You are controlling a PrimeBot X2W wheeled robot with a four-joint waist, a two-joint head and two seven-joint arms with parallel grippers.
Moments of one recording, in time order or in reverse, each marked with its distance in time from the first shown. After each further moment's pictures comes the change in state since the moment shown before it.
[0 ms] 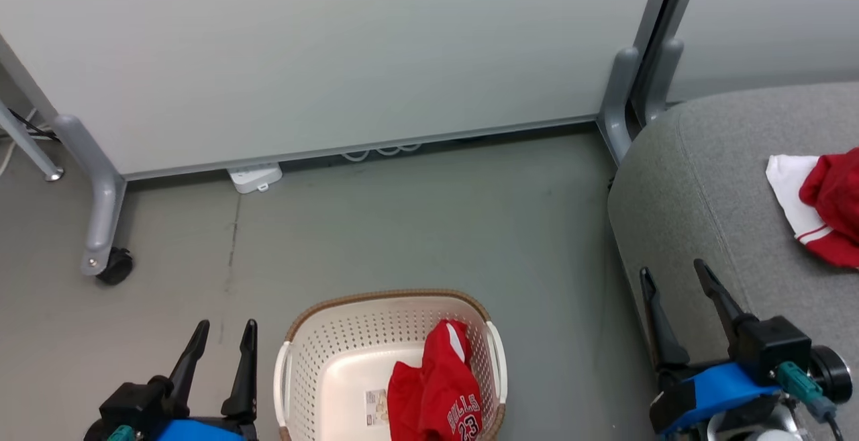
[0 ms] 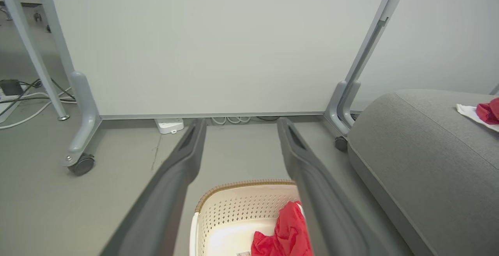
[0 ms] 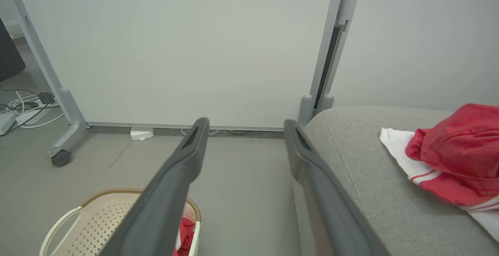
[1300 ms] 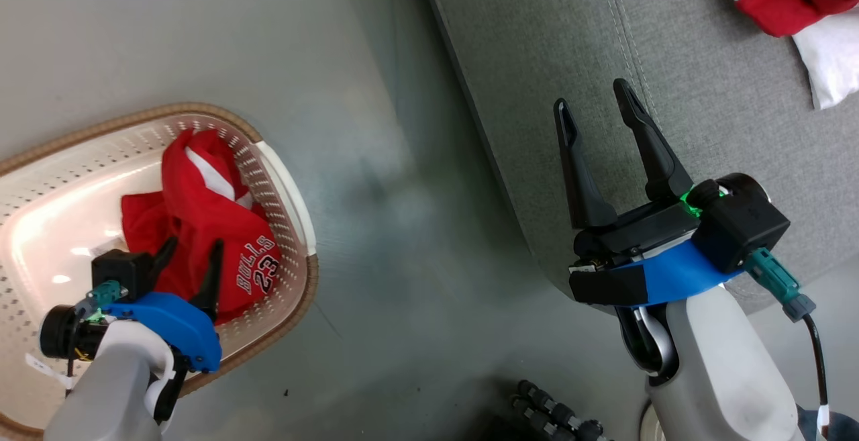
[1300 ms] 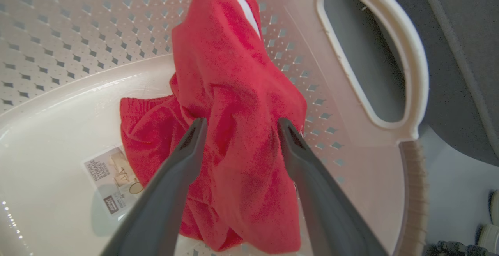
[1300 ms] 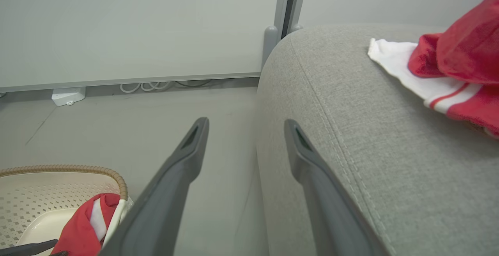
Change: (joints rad) left arm -0.527 0.163 -0.307 0.560 -0.131 0.000 0.014; right arm -0.422 0.000 0.231 0.080 0.170 0.000 -0.206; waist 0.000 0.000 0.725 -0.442
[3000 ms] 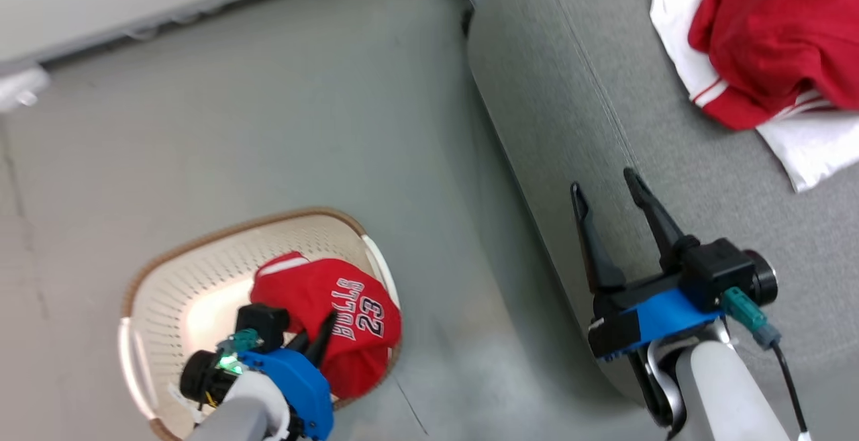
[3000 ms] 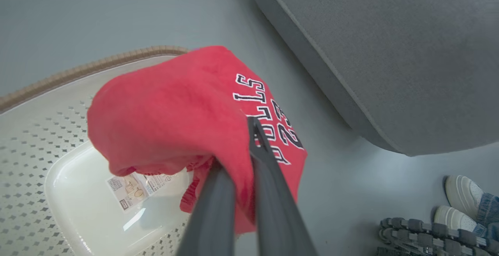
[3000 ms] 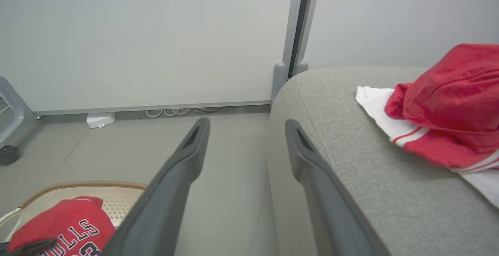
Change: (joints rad) left arm 0.008 -0.127 -0.389 0.097 -0.248 0.000 -0.007; right arm 0.119 0.002 -0.077 0.095 -0.104 0.000 0.062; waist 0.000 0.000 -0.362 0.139
